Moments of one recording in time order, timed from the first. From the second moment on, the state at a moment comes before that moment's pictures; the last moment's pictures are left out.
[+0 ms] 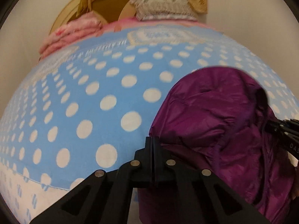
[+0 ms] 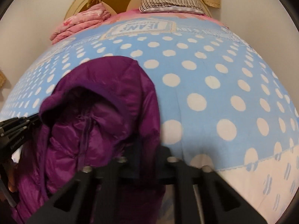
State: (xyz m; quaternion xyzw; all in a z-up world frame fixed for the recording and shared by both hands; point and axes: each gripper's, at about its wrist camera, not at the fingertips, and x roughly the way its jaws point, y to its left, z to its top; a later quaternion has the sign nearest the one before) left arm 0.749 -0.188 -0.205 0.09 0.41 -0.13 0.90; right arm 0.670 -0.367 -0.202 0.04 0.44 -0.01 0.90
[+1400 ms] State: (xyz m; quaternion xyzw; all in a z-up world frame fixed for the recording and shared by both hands) left arm 0.464 -0.099 -0.137 0.06 0.27 -0.13 0.95; right arm 0.392 -0.339 -0.140 0.05 0.35 -0.01 0.94
